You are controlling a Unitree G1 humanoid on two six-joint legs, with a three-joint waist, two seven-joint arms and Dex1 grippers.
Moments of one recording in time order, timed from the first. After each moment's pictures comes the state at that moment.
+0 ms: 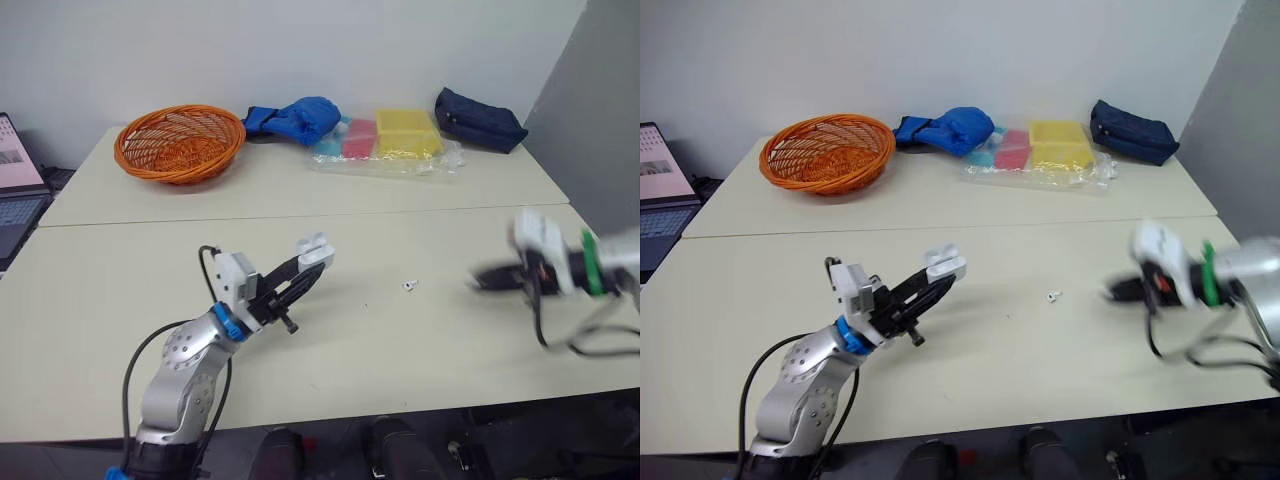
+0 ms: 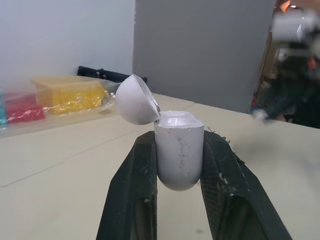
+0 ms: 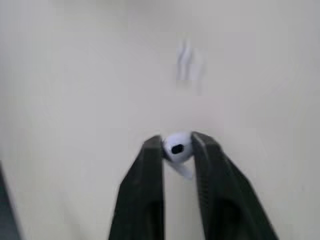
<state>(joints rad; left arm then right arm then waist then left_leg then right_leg) -0.11 0.31 0.01 -0.29 -0.50 0.13 -0.77 -0.68 -0.76 -0.14 -0.25 0.42 1.09 1.17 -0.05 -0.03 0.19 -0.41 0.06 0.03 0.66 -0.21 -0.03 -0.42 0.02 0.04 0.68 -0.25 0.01</state>
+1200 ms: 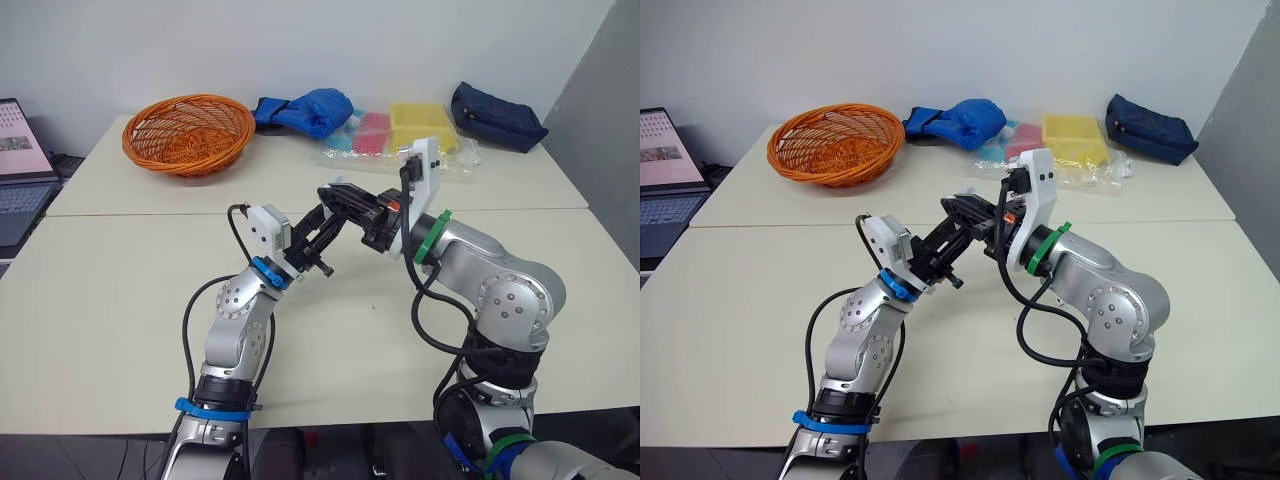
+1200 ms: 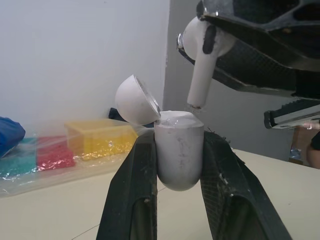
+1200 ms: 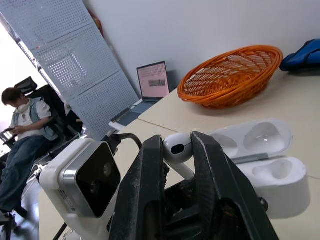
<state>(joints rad) -0.39 0.13 -0.02 -0.01 -0.39 -0.02 -0.66 -0.71 0.05 -0.17 -0.48 0.58 1.21 0.37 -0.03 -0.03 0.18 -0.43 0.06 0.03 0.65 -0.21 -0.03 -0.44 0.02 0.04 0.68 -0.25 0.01</state>
